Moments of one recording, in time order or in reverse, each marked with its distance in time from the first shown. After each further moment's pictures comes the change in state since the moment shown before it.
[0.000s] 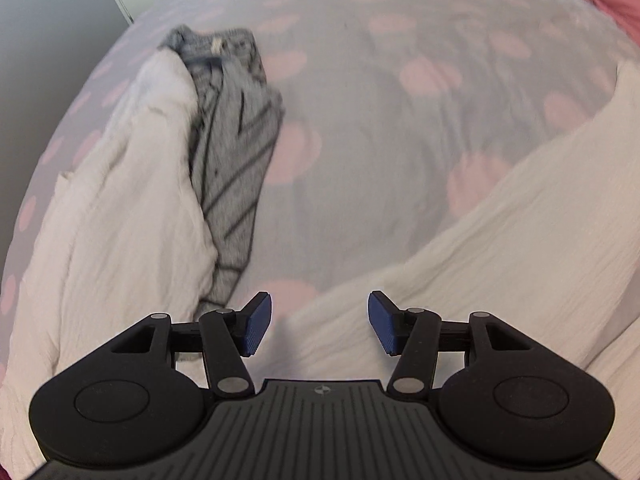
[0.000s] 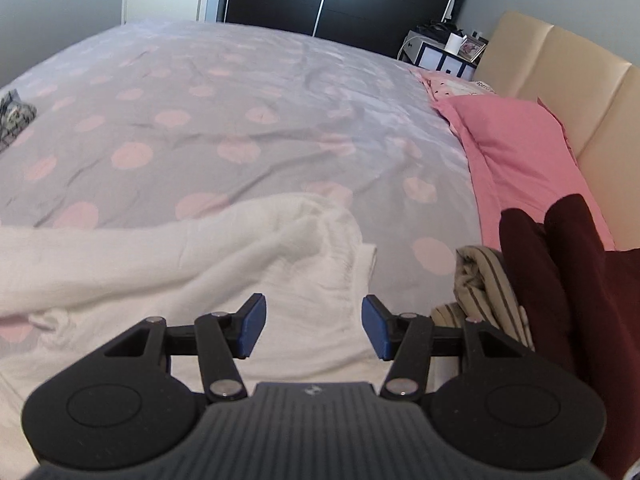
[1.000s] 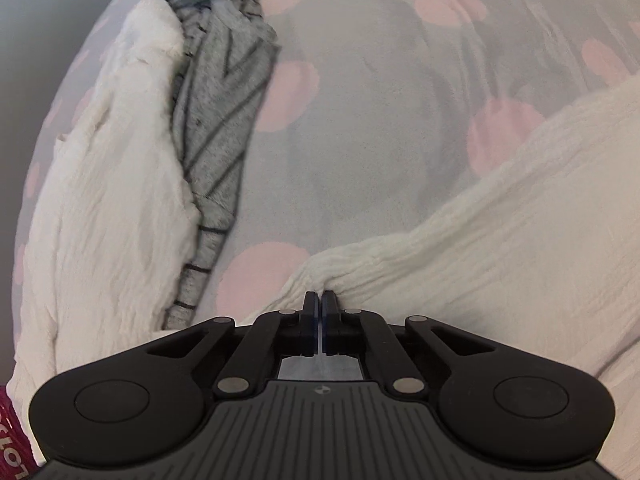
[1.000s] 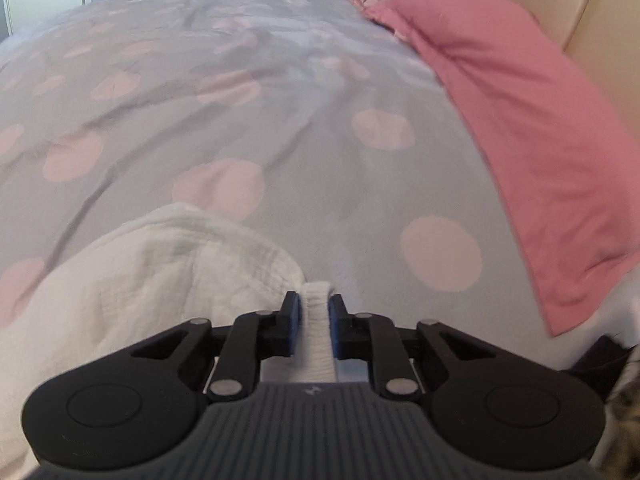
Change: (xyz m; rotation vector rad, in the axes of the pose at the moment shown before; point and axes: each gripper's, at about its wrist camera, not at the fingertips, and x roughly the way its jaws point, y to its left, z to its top) left arm -0.013 -0.018 0.003 -0.064 0.147 0.079; right arm 0.217 -0.052 0.046 0.234 0.165 -0.189
